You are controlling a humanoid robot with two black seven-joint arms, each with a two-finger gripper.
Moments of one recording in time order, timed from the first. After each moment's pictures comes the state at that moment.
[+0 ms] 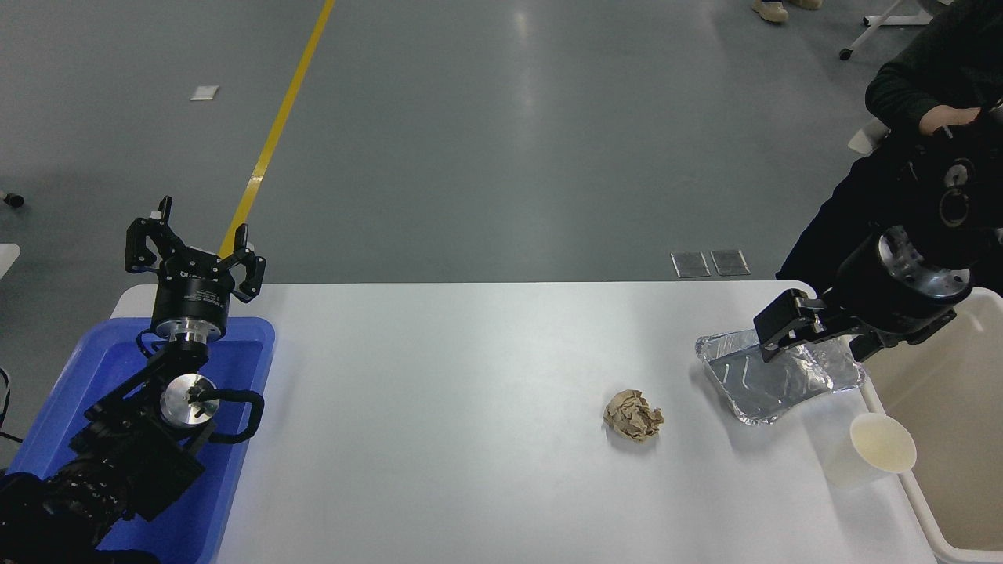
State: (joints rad) left arm -0.70 0.19 -0.78 -0.29 -0.15 -0.55 -0.64; right arm 2.20 -0.37 -1.43 1.54 -0.28 0.56 0.05
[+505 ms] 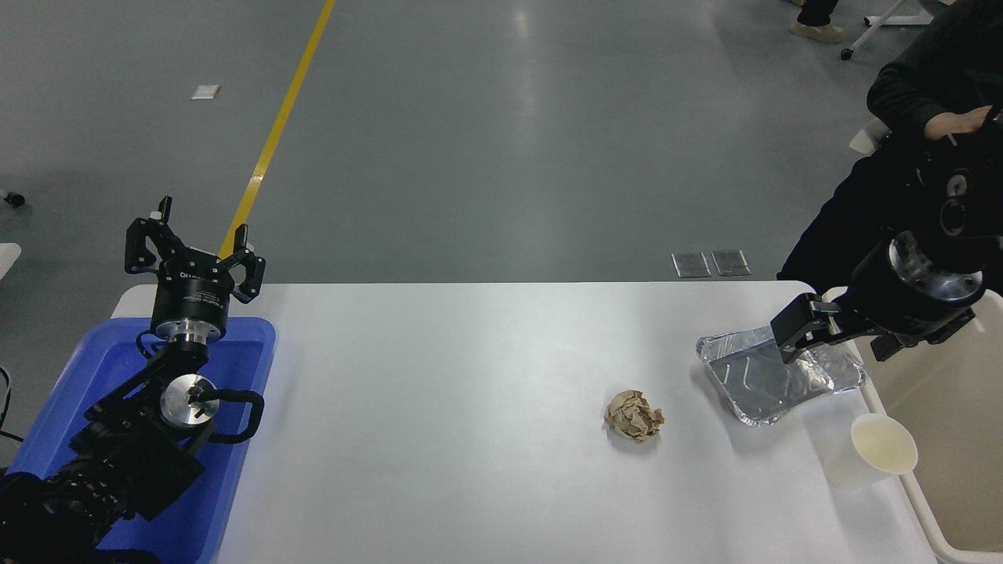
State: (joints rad) left arm -0.70 0.19 -0.78 -0.29 -0.15 -0.55 -0.64; right arm 2.16 -0.43 -1.47 1.53 -0.37 0.54 0.05
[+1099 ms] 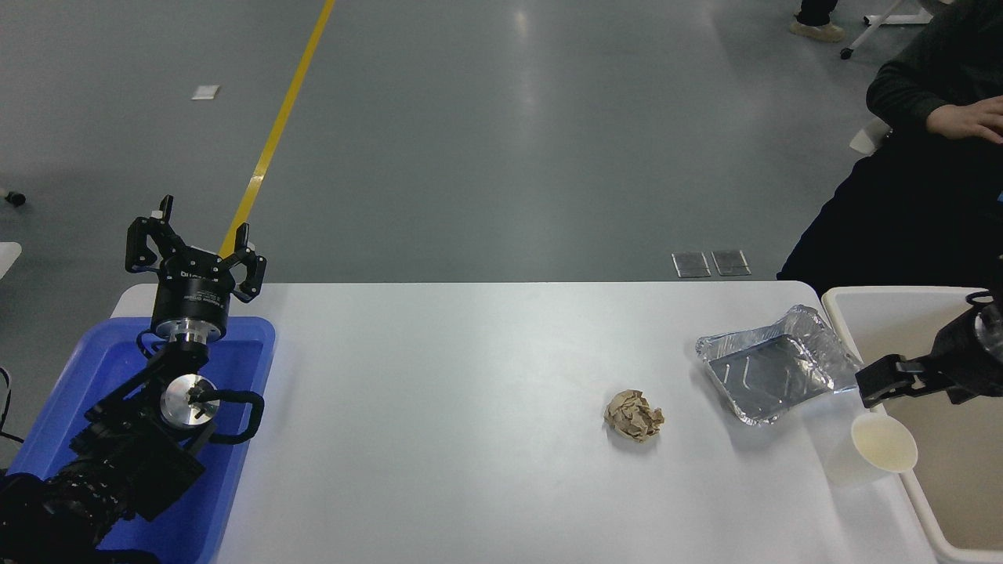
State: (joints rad) left arm -0.70 0.19 -0.77 -0.29 -0.15 -0.55 -0.64; right arm 1.74 -0.75 -1.24 1.32 -0.75 0.38 0.06
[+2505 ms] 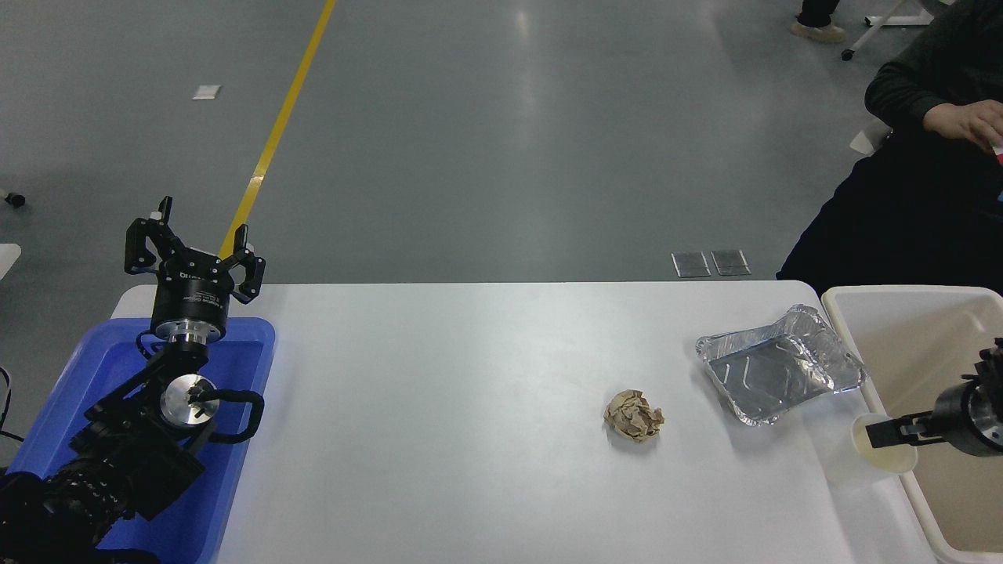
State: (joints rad) left arm -0.70 0.19 -0.78 -0.29 -0.15 -0.55 -0.64; right arm 1.22 -0.70 -1.03 0.96 -0.93 0.13 0.12
